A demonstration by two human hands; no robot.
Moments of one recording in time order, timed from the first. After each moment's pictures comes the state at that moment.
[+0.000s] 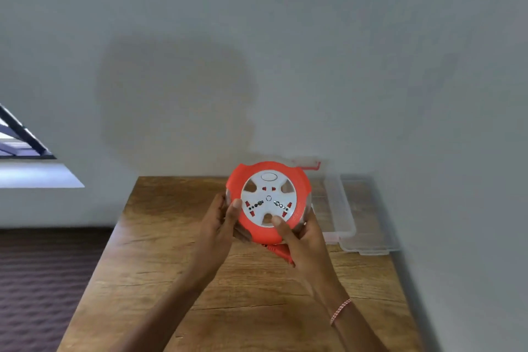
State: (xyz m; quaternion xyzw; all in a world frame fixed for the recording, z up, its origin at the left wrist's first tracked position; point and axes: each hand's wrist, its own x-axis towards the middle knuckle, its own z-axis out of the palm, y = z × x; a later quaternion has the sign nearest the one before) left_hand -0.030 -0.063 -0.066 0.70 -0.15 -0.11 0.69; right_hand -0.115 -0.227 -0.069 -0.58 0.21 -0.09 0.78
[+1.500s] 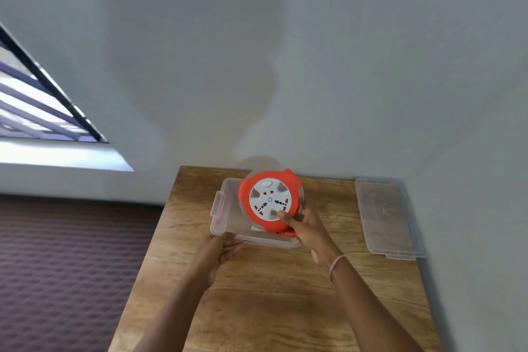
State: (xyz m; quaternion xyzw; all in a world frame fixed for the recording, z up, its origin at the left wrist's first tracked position) left_hand -0.004 0.035 -0.122 0.58 0.24 -0.28 0.72; right_hand -0.044 -0.209 -0.074 -0.64 0.21 0.07 0.73
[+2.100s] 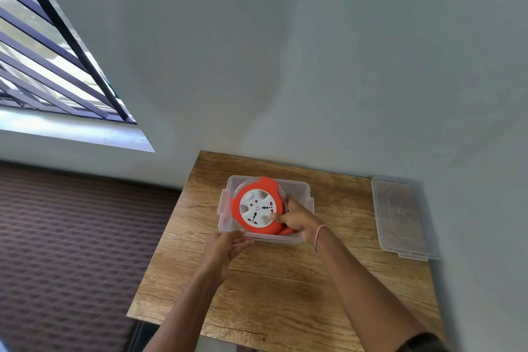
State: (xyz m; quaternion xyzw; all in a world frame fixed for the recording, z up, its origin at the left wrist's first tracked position) left_hand -0.037 0.057 -0.126 0.54 0.29 -0.24 0.76; right_hand -0.005 -0.163 -0.093 -0.71 0.24 0.26 0.61
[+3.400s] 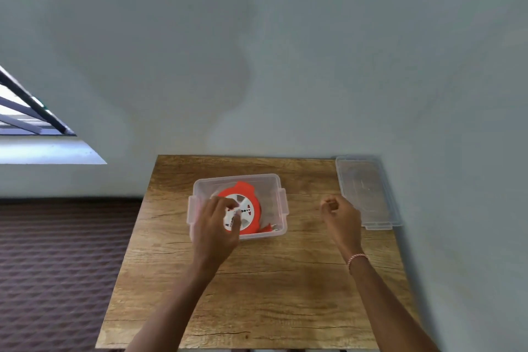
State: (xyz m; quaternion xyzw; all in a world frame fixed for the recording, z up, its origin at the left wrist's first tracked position) left_hand -0.025 0.001 -0.095 0.91 -0.20 0.10 0.36; right_hand -0.104 -0.281 -0.104 -0.84 0.35 -0.14 0.40
